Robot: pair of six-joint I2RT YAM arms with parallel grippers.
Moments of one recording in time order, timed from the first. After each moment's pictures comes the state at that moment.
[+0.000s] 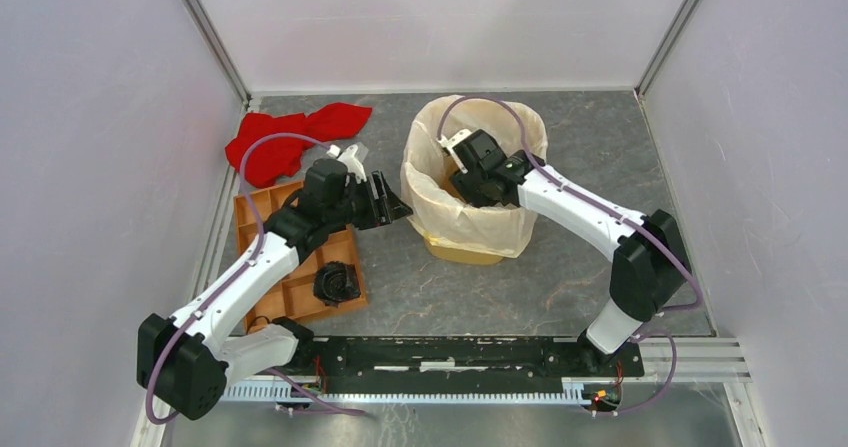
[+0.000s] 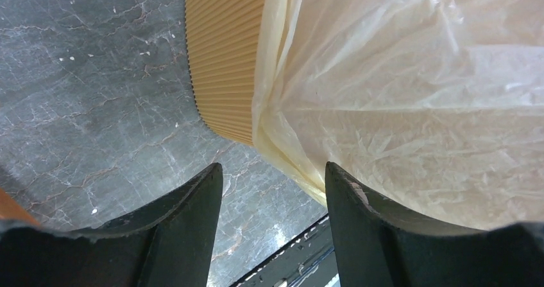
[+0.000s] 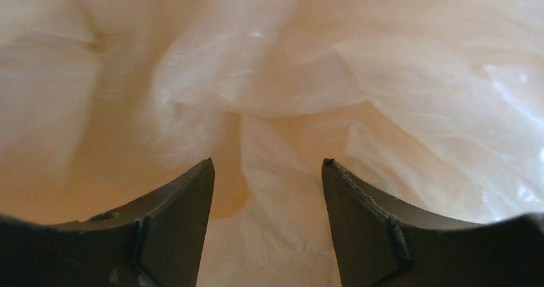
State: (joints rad) left arm -0.48 1.08 0.83 -0.33 0.29 -0.67; right arm 0.69 1.65 1.35 -0.73 0.38 -0.09
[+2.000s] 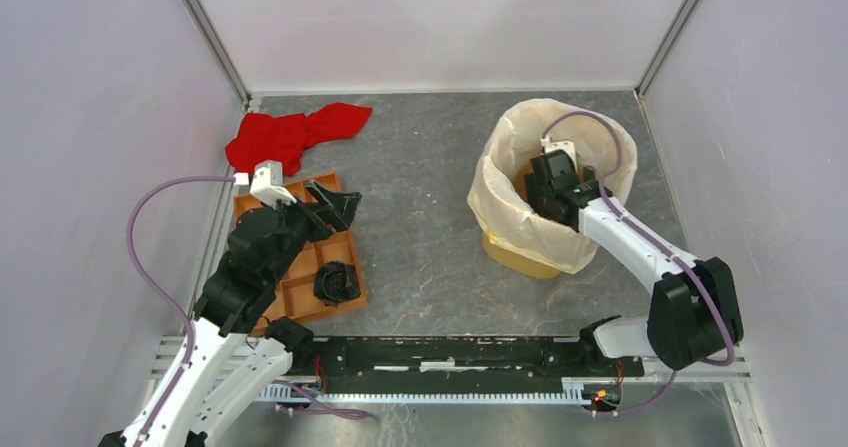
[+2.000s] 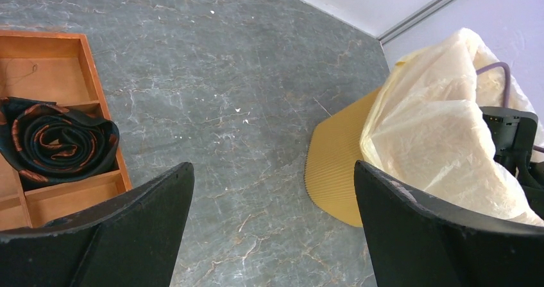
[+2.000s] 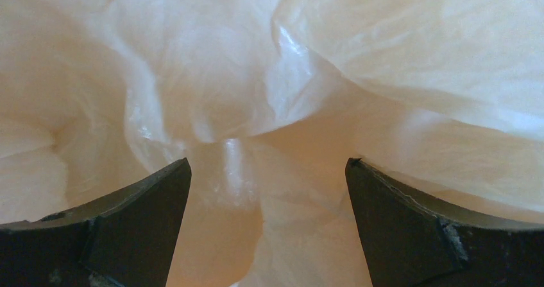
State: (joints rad) left arm -0.48 0.55 0.79 -0.46 -0.16 -0.68; right arm 0.40 1.37 0.93 -0.54 0.49 0.20
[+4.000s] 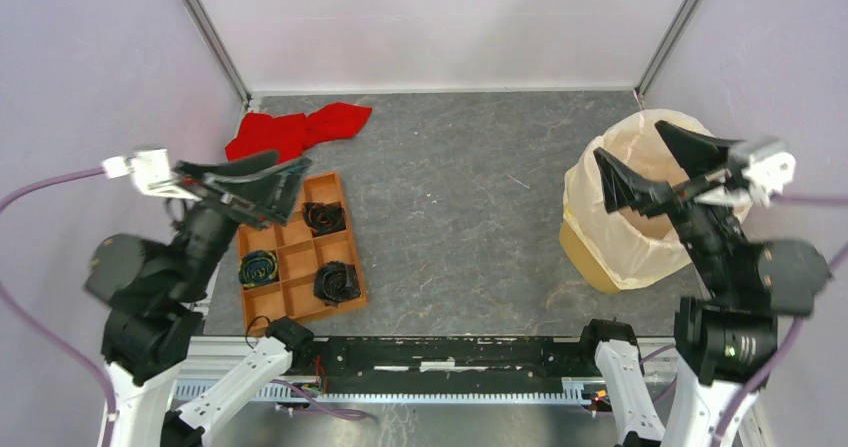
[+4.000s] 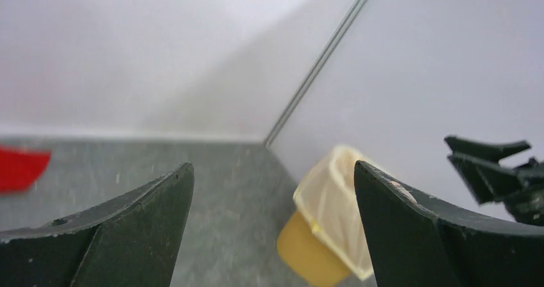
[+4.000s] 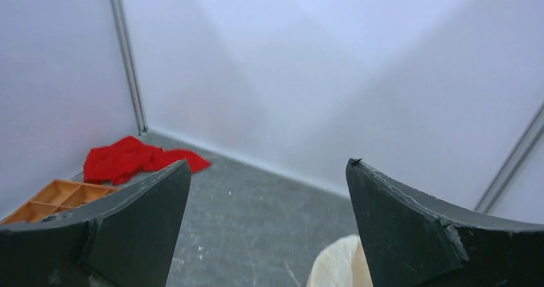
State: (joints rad) left arm -0.51 0.60 1.31 -0.49 -0.04 -0.56; right arm -0.16 0.65 1.36 -0.39 -0.53 0.16
